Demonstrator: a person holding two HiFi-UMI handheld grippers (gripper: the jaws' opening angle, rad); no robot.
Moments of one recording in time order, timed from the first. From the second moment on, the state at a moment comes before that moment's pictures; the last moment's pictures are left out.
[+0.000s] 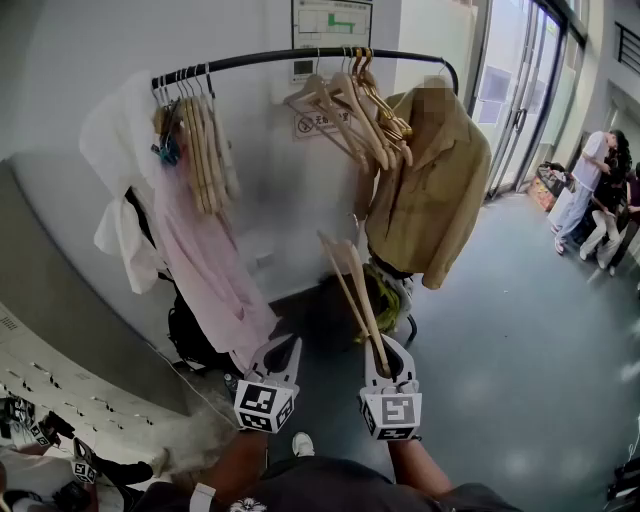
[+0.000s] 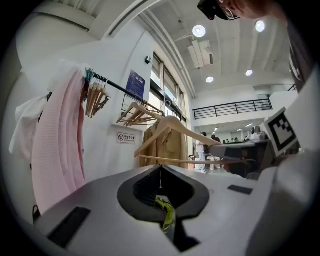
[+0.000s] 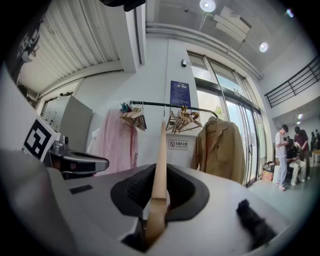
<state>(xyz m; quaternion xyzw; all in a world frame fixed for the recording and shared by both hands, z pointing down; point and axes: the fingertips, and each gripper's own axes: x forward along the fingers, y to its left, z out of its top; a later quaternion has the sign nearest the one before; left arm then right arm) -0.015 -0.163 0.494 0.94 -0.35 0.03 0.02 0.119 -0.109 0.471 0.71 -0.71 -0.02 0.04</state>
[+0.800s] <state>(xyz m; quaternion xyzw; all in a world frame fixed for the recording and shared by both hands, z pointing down) -0.068 -0.274 0.489 0.90 -0.43 0.02 0.02 0.103 -0.299 0.378 0.68 -0.73 -0.09 0.00</state>
